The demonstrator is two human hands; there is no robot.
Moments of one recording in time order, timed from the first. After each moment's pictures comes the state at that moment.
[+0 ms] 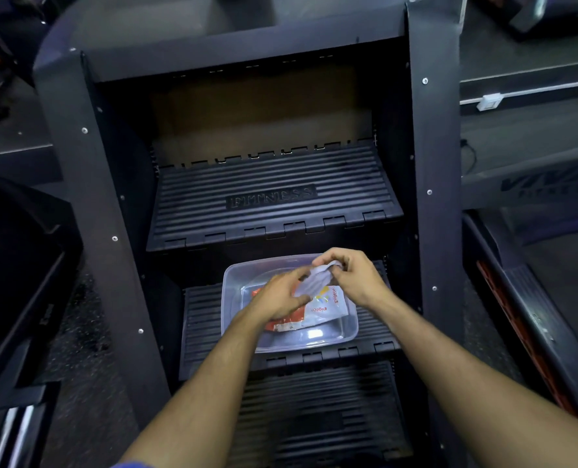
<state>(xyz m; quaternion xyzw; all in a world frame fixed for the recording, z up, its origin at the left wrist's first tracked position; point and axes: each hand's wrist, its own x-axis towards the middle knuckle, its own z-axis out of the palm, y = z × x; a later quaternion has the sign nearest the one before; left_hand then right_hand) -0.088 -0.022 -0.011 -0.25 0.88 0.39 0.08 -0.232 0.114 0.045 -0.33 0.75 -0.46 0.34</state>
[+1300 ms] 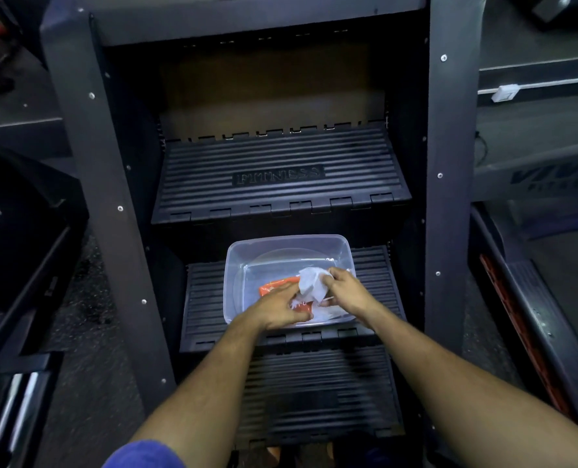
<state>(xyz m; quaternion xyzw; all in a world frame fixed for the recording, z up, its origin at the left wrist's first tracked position) -0.041 0.008 -0.038 -0.28 0.83 0.45 0.20 -0.191 0.131 -0.005 -0.21 0.75 -0.40 0.49</state>
